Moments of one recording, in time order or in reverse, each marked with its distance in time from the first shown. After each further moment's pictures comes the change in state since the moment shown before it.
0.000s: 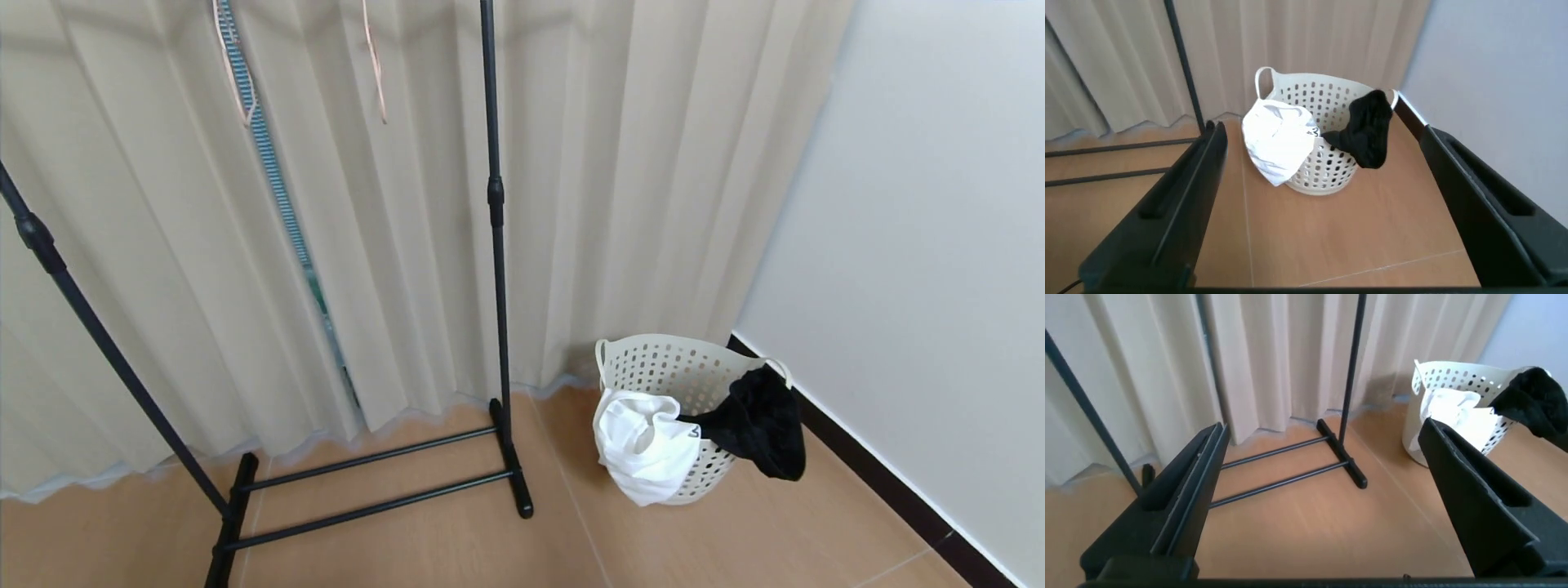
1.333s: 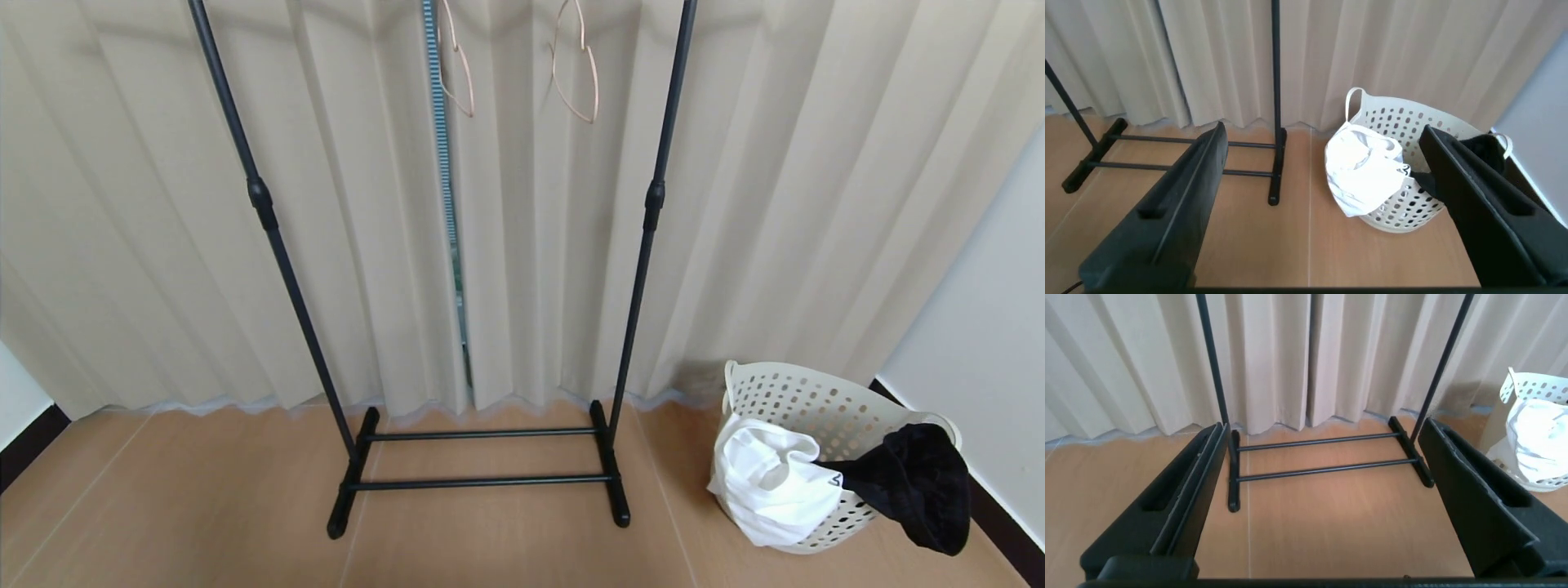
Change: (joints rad) left arm 0.000 0.000 0.000 0.000 0.002 0.000; right arm 0.000 0.000 0.000 0.001 -0.001 0.001
